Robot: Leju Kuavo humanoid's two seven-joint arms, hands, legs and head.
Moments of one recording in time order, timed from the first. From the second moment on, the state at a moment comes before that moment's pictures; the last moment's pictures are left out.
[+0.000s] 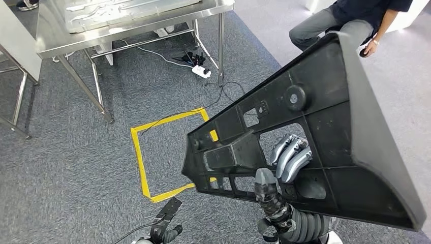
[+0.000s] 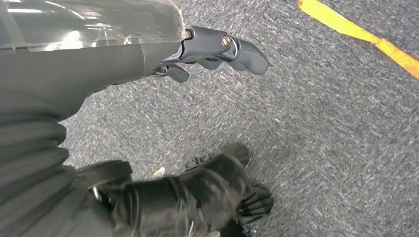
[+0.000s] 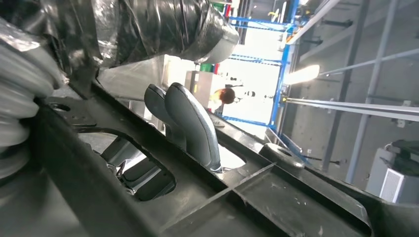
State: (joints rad) left arm -0.23 -0.01 -0.82 -0.26 0.35 0.53 -0.01; right arm -0.22 -0.05 0.76 -1.97 0.30 -0.69 -0.25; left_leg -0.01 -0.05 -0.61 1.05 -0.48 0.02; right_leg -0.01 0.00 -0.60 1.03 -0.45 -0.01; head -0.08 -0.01
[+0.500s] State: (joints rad) left arm -0.24 -0.01 -0.82 -0.26 0.34 0.50 0.01; right arm -0.22 -0.06 0.77 -1.99 0.26 -0.69 -0.29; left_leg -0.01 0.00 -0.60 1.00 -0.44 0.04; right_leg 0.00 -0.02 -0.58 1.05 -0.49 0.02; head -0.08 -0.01
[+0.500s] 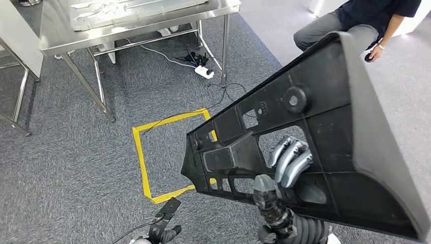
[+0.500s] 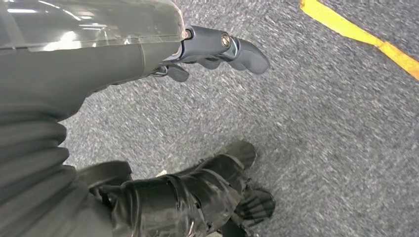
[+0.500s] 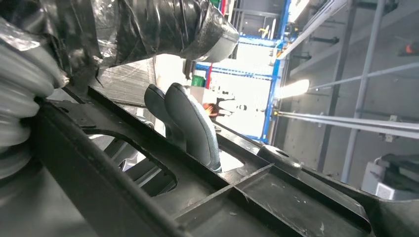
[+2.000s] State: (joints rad) left arm -0.25 -0.01 -0.82 -0.26 0.32 0.49 0.02; right arm -0.21 -0.07 0.78 -2.00 0.30 -0.70 -0.28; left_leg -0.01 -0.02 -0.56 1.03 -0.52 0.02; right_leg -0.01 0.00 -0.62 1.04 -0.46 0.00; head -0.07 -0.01
